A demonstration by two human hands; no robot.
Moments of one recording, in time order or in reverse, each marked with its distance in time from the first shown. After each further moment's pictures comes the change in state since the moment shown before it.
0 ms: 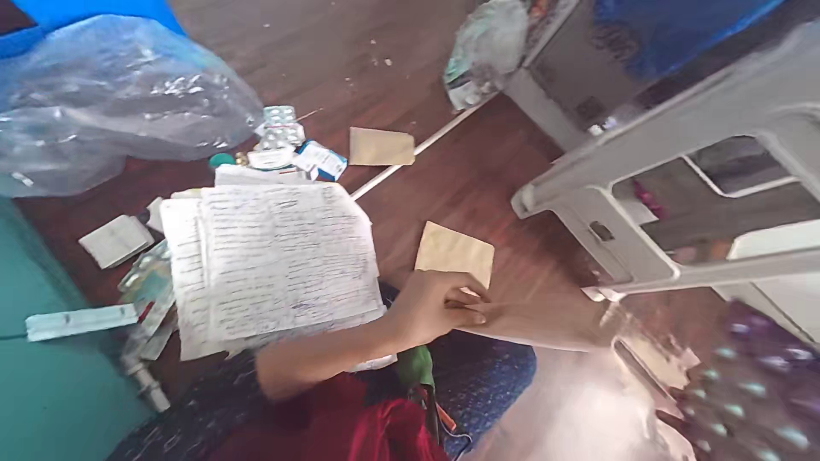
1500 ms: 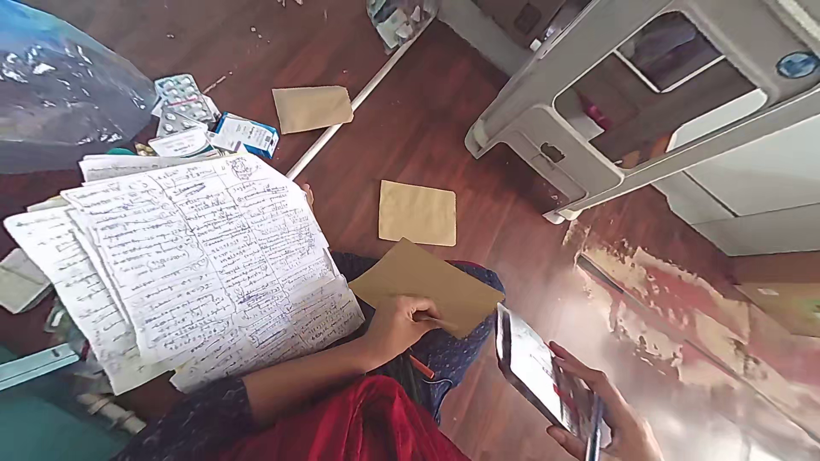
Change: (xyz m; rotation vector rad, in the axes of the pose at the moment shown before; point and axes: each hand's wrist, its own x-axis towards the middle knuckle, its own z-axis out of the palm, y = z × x) left_hand -0.046 -0.069 0.078 0.060 -0.043 0.002; right_hand -0.086 -0.014 0.005 -0.343 -0.318 0.413
